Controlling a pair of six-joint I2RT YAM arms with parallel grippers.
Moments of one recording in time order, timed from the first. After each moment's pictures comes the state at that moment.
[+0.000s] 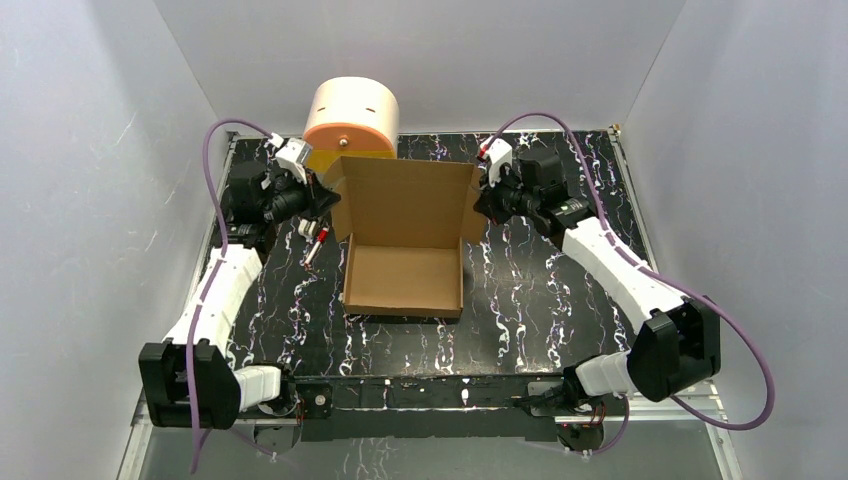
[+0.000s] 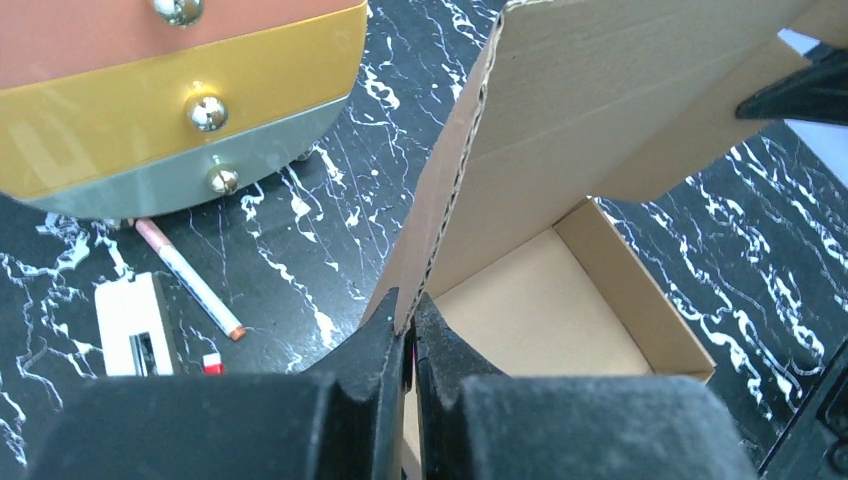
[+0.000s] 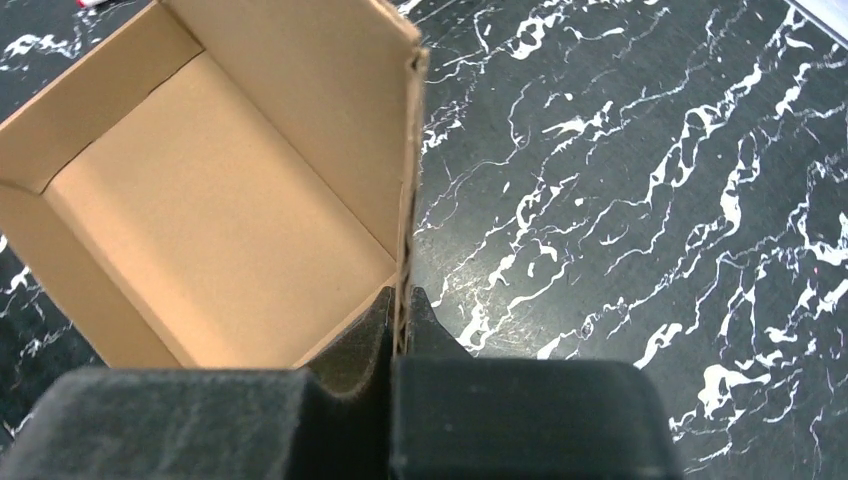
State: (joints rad) left arm -0.03 1.23 0.97 -0.12 0.68 -0.01; right arm 0.43 1.36 1.14 -0.34 -0.40 -0.20
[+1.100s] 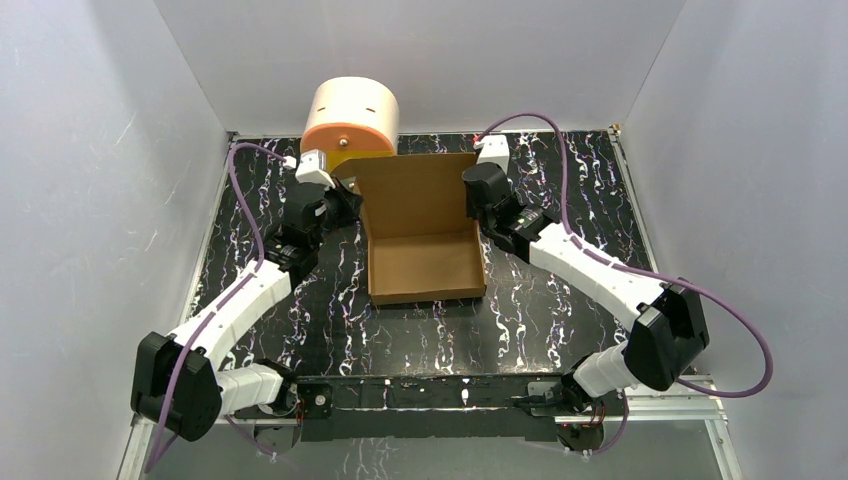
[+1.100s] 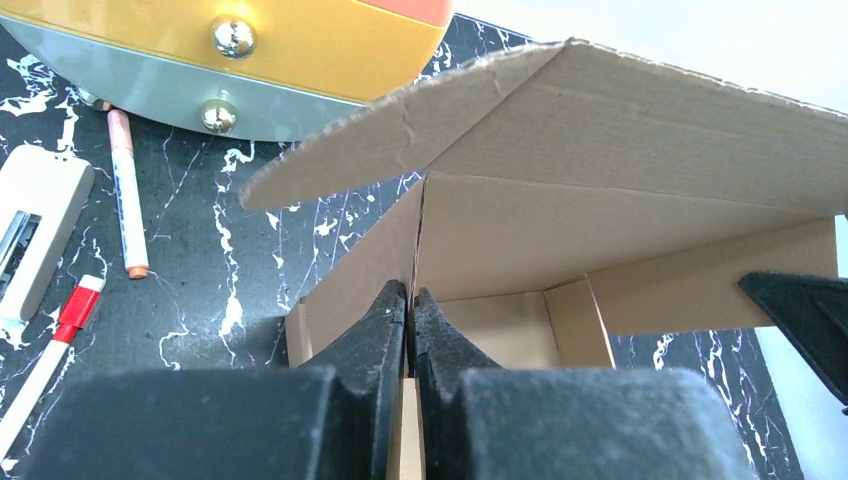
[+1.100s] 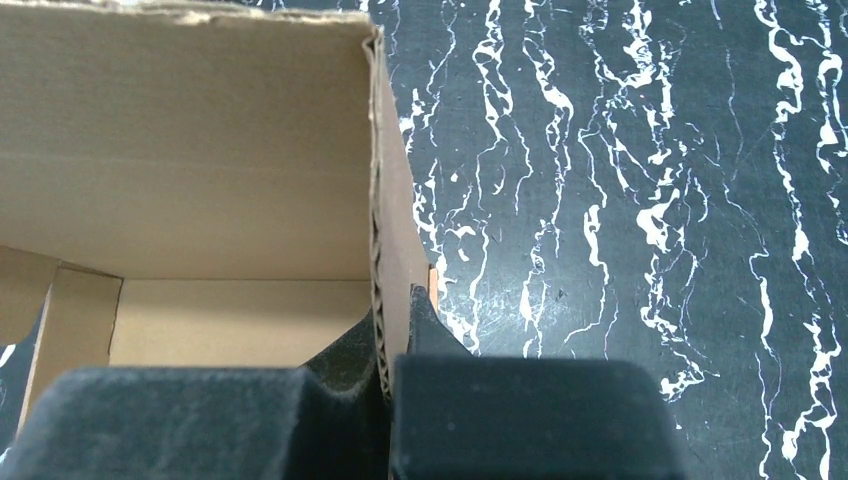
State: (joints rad) left arm -0.42 1.19 0.84 0.05 -0.10 -0.54; right arm 0.74 1.43 1.19 -0.30 0.53 0.32
